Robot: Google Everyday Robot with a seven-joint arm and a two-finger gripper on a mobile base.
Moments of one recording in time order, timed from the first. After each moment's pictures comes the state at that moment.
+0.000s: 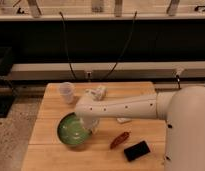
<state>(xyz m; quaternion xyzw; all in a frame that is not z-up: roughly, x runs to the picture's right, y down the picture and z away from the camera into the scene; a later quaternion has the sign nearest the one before) -0.054 0.234 0.796 -0.27 -0.22 -0.58 0.73</state>
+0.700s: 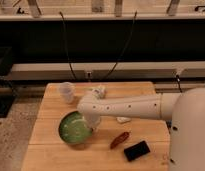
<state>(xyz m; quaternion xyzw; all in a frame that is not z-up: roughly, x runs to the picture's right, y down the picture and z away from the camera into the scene) -0.048 0.224 0.794 -0.25 -0.23 -0.59 0.73</state>
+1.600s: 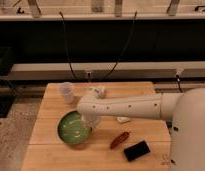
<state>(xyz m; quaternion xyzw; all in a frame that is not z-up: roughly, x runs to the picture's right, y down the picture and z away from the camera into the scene) -0.054 0.221 0.792 -0.24 -0.24 -0.61 0.71</state>
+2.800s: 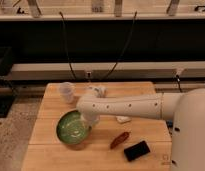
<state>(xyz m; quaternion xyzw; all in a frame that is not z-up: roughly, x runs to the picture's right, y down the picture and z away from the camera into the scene) -0.059 0.215 0.789 -0.22 -0.26 -0.63 0.69</state>
